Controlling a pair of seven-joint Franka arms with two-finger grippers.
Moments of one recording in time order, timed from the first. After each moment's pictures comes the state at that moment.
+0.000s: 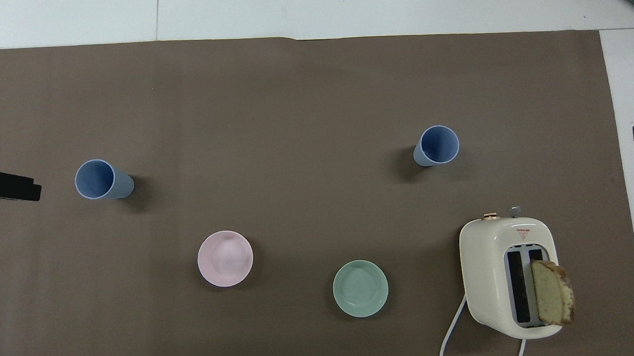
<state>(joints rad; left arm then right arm) -0.03 -0.08 -0.02 -1.57 -0.02 1.50 0.11 -0.29 0.04 0.22 -1.34 -0.06 1.43 -0.02</state>
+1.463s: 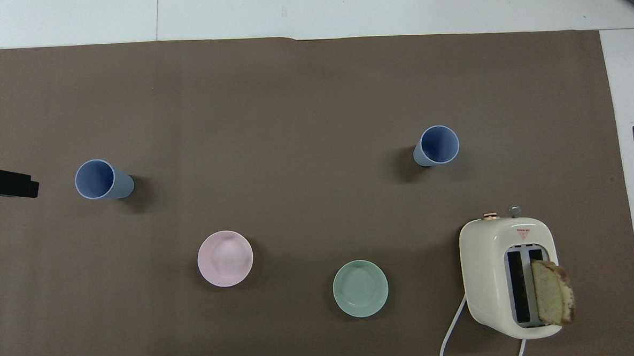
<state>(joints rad) -0.02 -0.07 -0.01 -1.58 -0.02 1.53 0.11 -0.29 0.04 0.22 -1.34 -0.06 1.43 -0.02</state>
